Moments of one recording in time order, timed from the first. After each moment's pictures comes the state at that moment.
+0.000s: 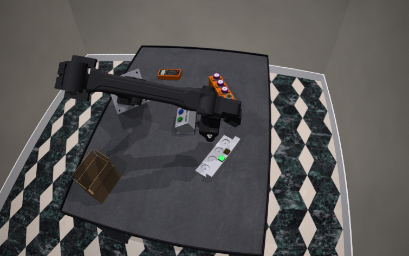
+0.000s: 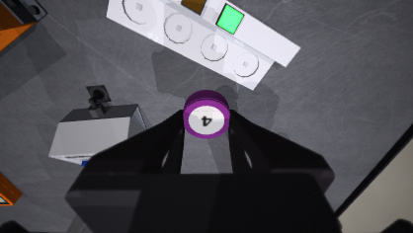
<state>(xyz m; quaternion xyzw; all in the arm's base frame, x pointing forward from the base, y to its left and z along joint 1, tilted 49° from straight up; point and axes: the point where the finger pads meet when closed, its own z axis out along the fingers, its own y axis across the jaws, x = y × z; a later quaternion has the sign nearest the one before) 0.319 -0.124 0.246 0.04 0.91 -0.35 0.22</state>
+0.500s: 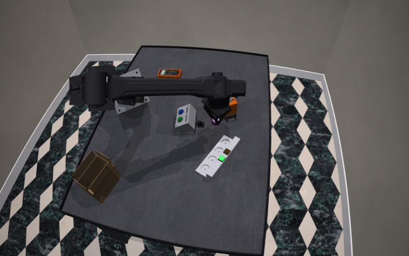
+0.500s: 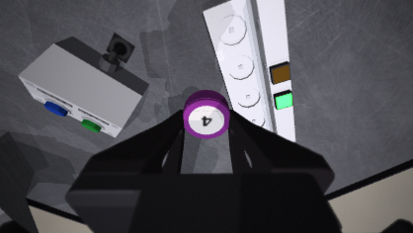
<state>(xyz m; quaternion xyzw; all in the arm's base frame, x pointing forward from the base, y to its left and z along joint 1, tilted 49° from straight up) 0.351 -0.063 0.200 -0.29 0.86 -0.41 0.07</state>
